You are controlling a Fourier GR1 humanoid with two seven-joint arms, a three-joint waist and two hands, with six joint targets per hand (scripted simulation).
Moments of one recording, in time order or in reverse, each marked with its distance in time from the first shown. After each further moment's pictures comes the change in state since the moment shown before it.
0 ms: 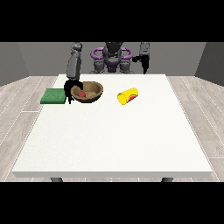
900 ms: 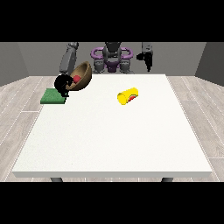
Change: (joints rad) left arm 0.044 0.037 0.079 0.052 0.055 -0.042 0.009; right arm -0.037 -0.075 -0.002 -0.042 -0.083 -0.140 0.351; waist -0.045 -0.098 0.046
